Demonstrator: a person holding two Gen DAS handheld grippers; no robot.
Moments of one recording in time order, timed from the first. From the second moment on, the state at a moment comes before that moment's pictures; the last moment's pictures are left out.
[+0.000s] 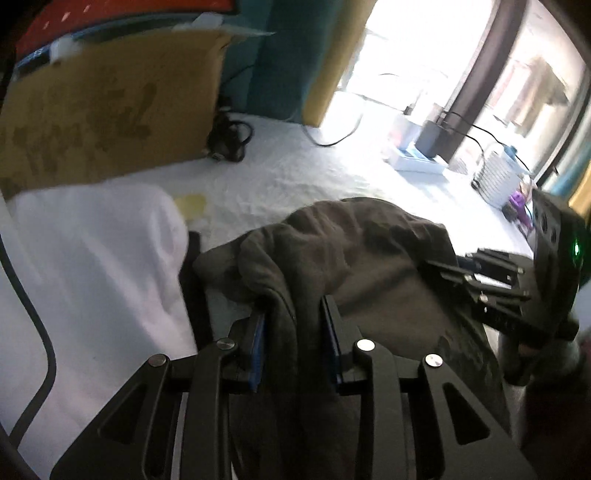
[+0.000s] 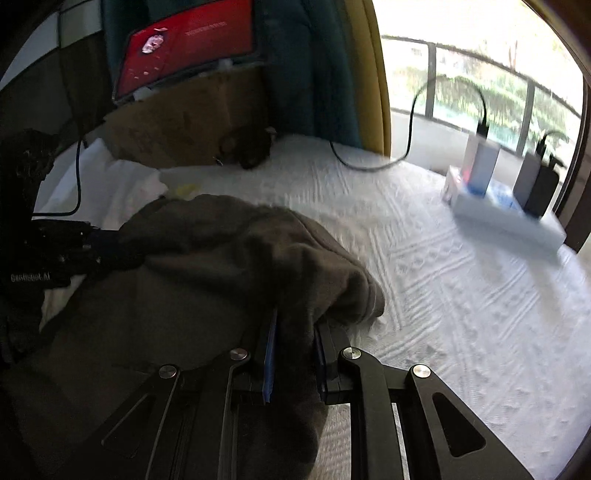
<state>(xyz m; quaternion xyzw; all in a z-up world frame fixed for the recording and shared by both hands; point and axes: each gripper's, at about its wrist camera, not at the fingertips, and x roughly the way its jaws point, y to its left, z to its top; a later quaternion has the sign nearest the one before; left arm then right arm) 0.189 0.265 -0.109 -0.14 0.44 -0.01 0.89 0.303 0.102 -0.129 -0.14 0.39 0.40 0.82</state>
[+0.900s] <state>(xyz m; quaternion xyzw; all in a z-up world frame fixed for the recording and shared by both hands) 0.158 0.207 -0.069 -0.02 0.44 -0.01 0.90 0.289 0.071 -0.098 -0.13 0.37 0.36 0.85</state>
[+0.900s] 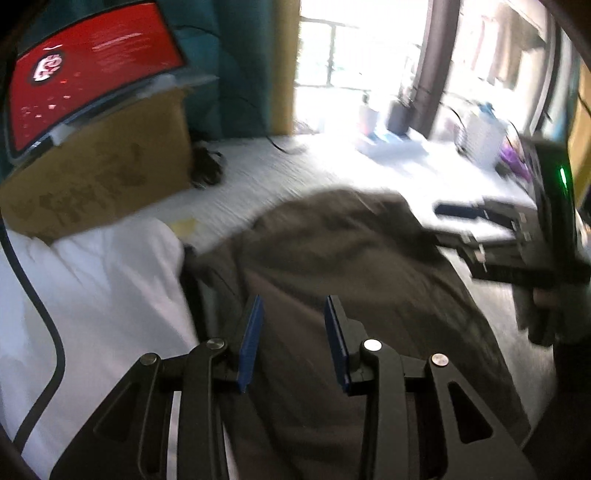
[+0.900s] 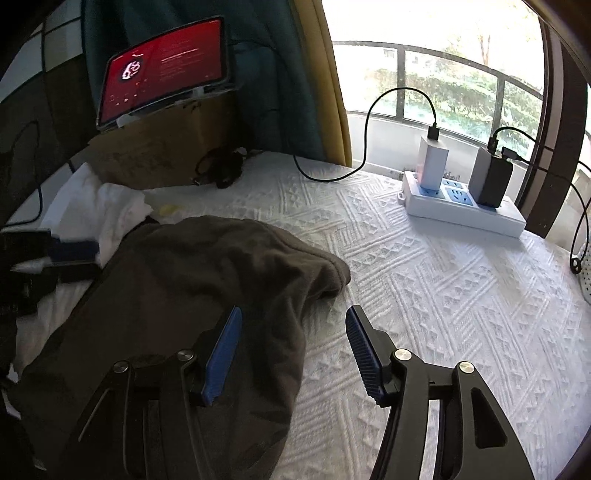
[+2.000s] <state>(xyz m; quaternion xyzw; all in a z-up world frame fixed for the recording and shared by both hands) 0.076 0.200 -0.080 -0.05 0.44 0.03 0.90 0.202 0.029 -0.120 -0.15 0.40 0.33 0.84</state>
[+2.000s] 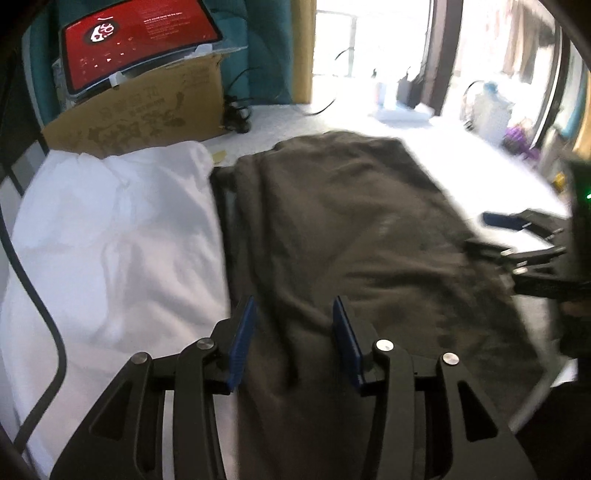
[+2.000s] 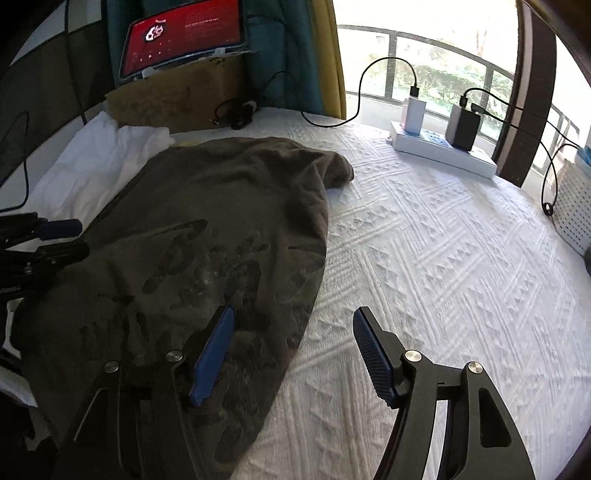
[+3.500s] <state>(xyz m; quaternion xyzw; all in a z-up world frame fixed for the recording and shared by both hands) 0.035 0.070 -0.039 -0.04 0.39 -0.06 0.92 0.108 -0.102 -0.089 -0.09 0.38 0.27 0.88</state>
